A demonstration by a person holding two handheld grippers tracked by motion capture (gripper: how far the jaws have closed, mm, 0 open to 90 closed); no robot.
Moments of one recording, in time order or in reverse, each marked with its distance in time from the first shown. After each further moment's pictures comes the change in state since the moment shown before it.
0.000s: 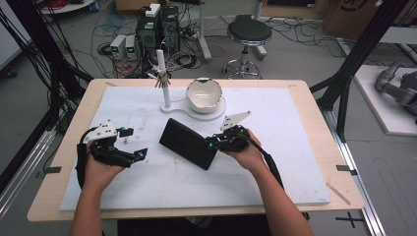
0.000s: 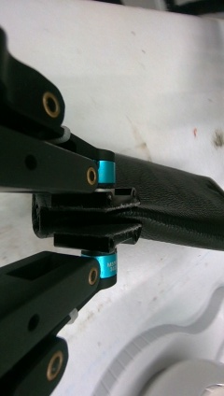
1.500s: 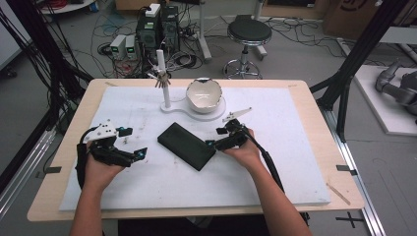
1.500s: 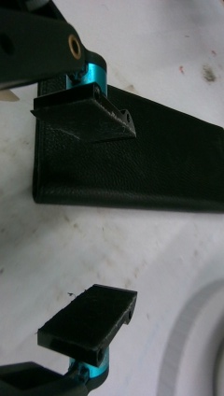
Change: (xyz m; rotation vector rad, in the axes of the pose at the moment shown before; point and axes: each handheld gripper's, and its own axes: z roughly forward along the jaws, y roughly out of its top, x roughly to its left) left arm 0.002 -0.001 -0.002 0.007 0.033 0.004; right arm -0.031 -0.018 0.023 0.029 -0.050 0.290
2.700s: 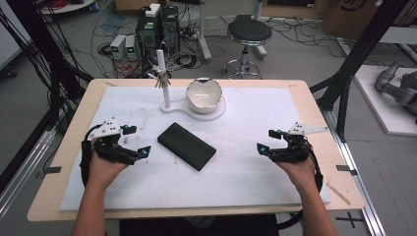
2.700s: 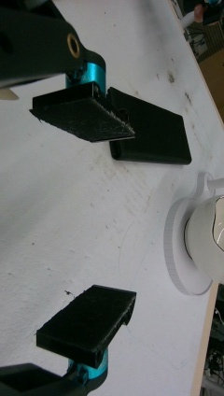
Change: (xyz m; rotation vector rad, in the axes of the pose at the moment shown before) left arm 0.000 0.005 0.010 0.001 -0.022 0.009; right arm -0.004 -0.080 -0.152 -0.273 -0.169 0.031
